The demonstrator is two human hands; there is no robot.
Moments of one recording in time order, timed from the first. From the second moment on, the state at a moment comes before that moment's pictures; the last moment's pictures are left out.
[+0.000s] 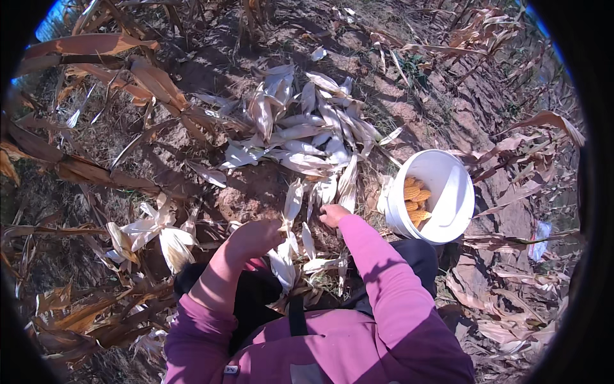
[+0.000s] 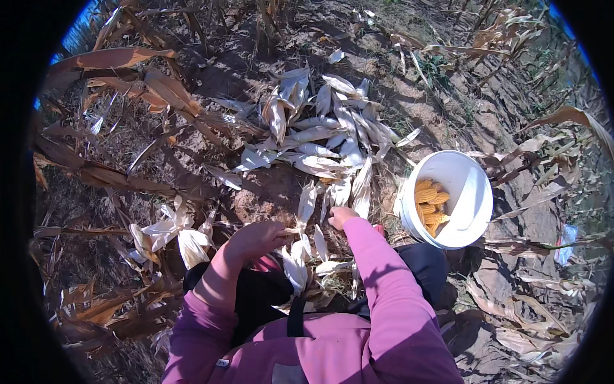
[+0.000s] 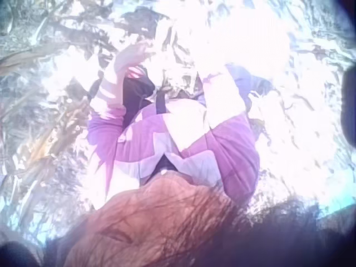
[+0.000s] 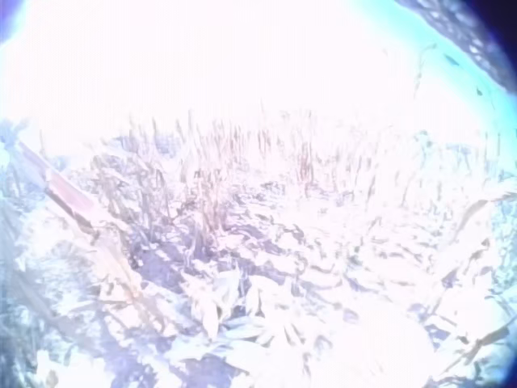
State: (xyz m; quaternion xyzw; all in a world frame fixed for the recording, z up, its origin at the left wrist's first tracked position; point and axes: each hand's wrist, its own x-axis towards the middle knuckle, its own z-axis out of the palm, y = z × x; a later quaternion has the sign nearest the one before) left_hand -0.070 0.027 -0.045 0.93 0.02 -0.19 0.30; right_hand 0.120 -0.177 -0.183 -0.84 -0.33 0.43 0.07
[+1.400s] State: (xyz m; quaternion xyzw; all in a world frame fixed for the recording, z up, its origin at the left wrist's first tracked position) left_hand -0.026 -0.033 0.013 0.94 -0.07 -0.12 0.31; right_hand 0.110 -0.211 0.015 -0.77 -0.53 0.34 0.05
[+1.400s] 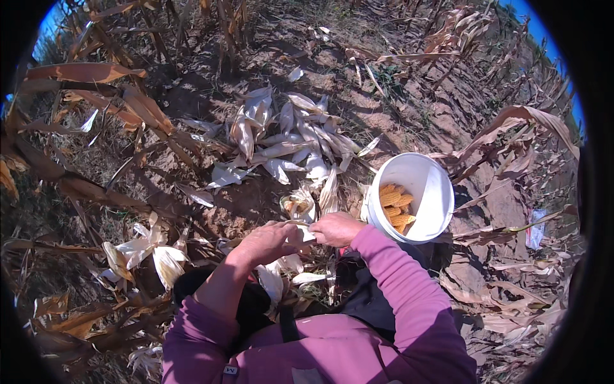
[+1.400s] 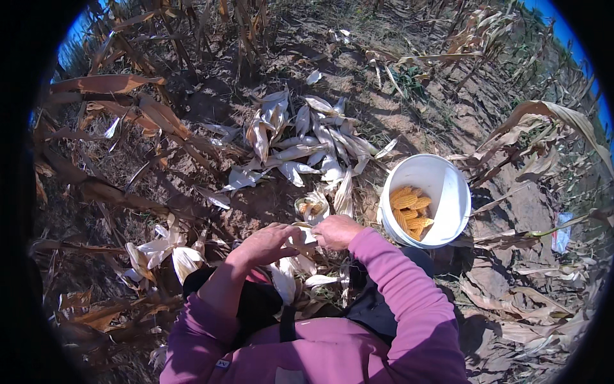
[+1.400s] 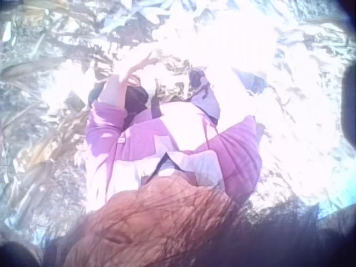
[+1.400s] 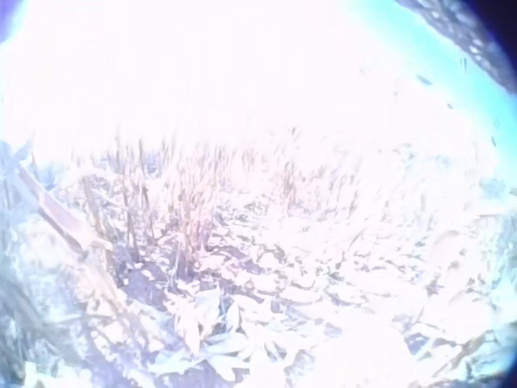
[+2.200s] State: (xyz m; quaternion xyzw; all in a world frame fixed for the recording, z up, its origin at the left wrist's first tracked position) left_hand 0.013 0.005 0.027 0.60 0.08 -0.11 0.79; right_hand 0.164 -0.170 0.036 -0.54 -0.20 0.46 0.67
